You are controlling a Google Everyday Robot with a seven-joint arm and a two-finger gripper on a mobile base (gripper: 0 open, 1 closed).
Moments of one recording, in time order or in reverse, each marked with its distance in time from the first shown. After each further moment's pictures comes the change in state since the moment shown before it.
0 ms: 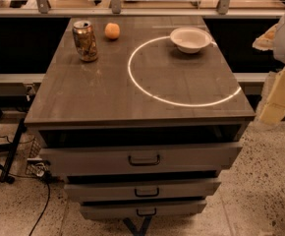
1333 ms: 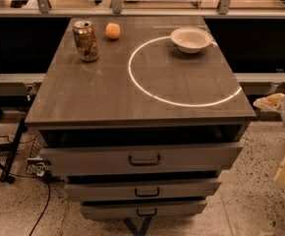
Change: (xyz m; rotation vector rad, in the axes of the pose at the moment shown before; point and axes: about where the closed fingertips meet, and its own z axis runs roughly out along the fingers) arm 0.066 0.064 0.082 -0.140 -0.074 -0.041
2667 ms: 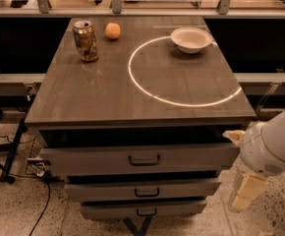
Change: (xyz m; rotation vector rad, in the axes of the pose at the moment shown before) arm -0.009 0.024 0.110 -0.030 -0.056 0.007
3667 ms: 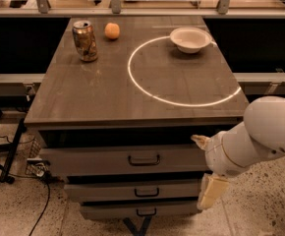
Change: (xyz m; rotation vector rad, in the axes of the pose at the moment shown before) arm -0.045 -0.007 0.072 0.006 -0.083 -0.151
